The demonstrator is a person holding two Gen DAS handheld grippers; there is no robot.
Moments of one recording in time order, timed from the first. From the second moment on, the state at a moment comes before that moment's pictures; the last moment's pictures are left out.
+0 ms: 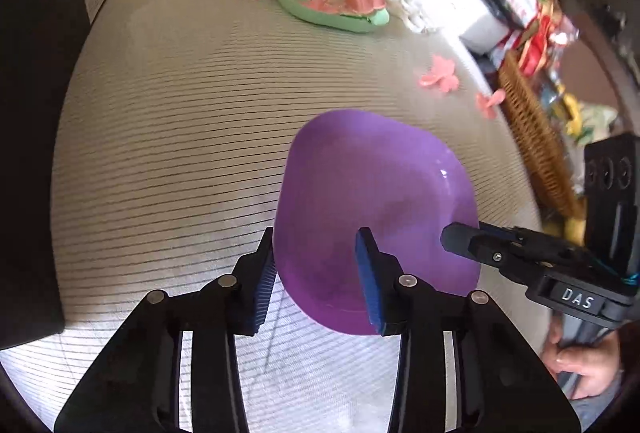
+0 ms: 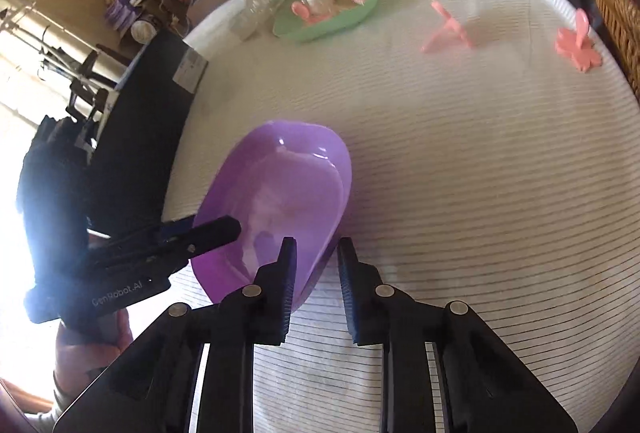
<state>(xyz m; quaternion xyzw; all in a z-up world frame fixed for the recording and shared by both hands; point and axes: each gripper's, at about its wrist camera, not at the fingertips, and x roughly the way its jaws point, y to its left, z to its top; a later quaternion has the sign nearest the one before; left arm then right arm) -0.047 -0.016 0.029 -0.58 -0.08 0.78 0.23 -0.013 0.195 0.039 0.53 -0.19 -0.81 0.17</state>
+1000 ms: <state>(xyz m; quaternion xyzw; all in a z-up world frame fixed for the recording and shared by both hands) -0.234 -0.270 0.101 -0.60 -0.09 0.78 0.12 -0.236 -0.142 0.122 0.53 0.07 -0.81 0.25</state>
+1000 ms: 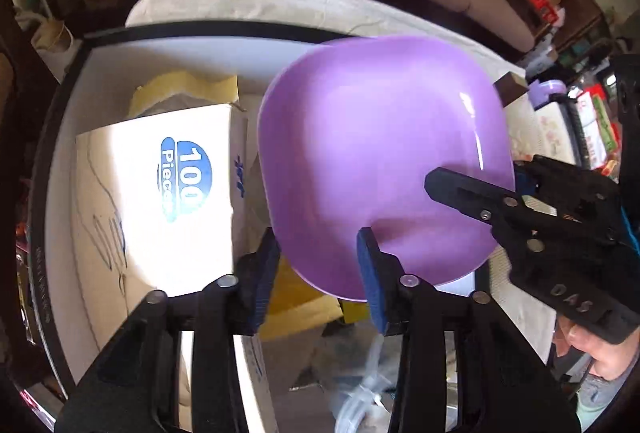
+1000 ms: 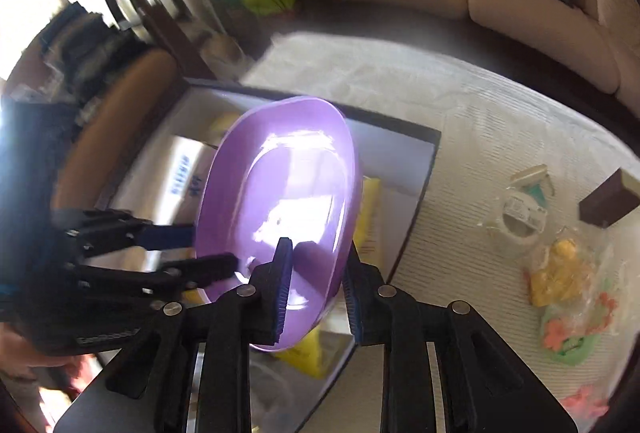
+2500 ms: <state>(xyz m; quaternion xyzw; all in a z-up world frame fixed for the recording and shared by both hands) -0.148 -0.192 0.186 -0.50 -0.07 0.85 0.18 -0.135 0.134 0.165 0.48 -0.03 -0.86 0.16</state>
